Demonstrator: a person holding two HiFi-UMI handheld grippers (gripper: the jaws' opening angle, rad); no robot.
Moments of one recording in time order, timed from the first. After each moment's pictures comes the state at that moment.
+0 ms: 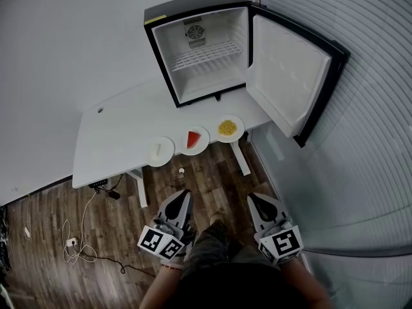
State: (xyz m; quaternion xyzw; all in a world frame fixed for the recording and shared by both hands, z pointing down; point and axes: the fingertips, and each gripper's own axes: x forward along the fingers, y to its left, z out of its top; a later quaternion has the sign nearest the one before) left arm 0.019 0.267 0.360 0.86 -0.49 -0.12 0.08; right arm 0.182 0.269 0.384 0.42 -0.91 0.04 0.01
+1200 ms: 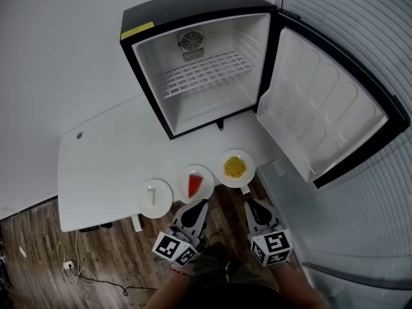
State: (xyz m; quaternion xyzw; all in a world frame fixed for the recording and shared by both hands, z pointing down) left arm 0.009 0.062 0.419 0.89 -0.42 -0.11 0.13; right arm 0.130 0.061 0.467 0.50 -0.85 0.14 0.08
